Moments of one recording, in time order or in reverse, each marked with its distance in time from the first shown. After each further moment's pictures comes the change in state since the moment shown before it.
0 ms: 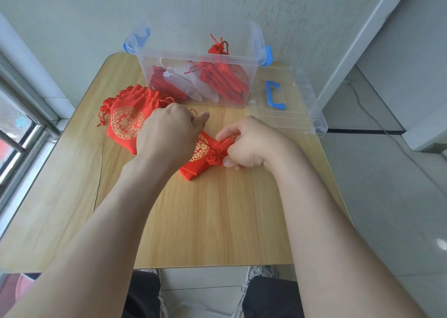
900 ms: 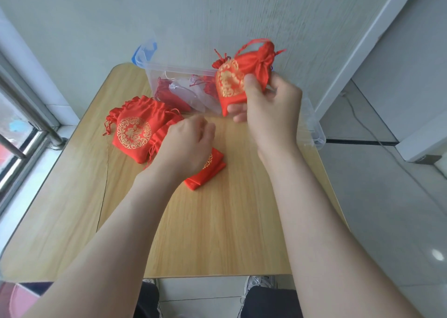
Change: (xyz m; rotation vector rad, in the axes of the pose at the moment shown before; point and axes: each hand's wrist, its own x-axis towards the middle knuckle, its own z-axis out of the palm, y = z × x) left_hand 0.004 -0.002 0.011 -0.264 -0.091 0.078; right_hand 0.014 -0.030 -0.012 0.771 0.793 -0.390
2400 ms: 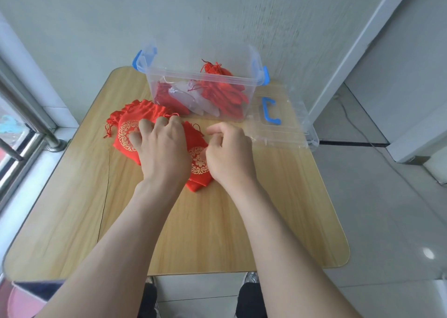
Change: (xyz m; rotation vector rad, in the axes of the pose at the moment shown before) left_hand -0.016 -0.009 -0.003 0.419 0.295 -0.139; right_hand -0.061 0.021 0.022 -0.528 -0.283 0.129
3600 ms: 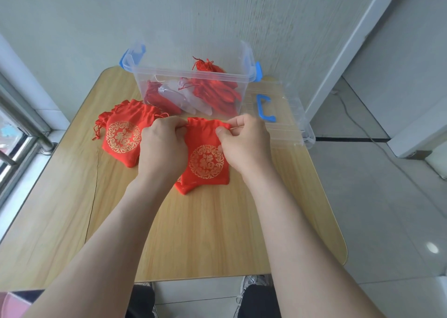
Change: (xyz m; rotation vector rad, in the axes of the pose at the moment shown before) left_hand 0.009 0.008 0.003 -0.436 -0.031 0.019; right_hand 0.030 0.023 -0.027 0.145 0.096 0.103
